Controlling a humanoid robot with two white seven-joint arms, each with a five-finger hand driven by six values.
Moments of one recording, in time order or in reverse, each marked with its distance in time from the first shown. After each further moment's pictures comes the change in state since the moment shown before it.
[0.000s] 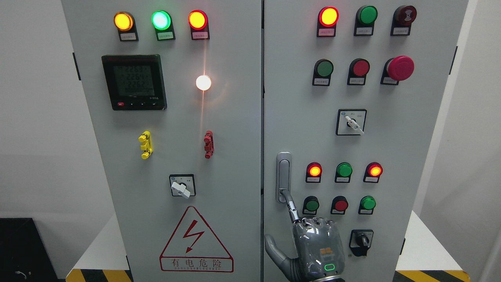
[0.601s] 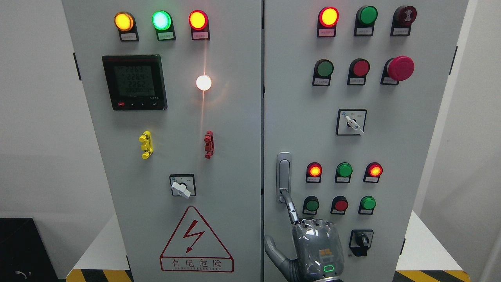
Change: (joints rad) left arm 0.000 0.000 0.000 0.000 0.000 0.000 0.000; right arm 0.003 0.001 0.007 0.006 0.000 0.028 0.003
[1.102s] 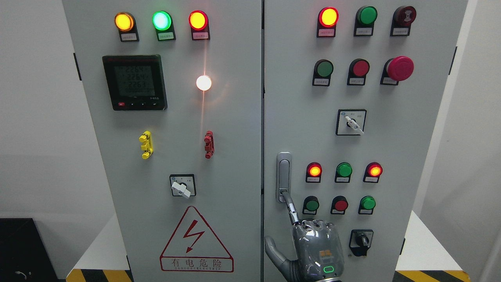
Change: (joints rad) left arm 0.000 0.000 0.000 0.000 0.000 0.000 0.000; right arm 0.001 0.000 0.000 0.008 0.000 0.002 0.001
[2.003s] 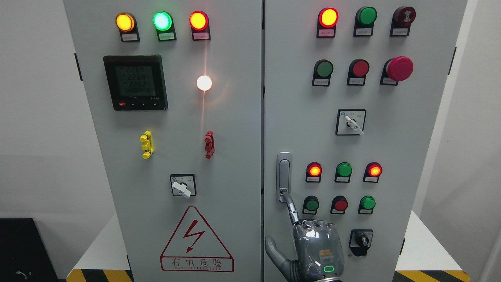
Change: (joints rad) left arm 0.000 0.000 0.000 0.000 0.000 0.000 0.000; right arm 0.000 0.000 0.005 -0.010 0.000 0.021 0.027
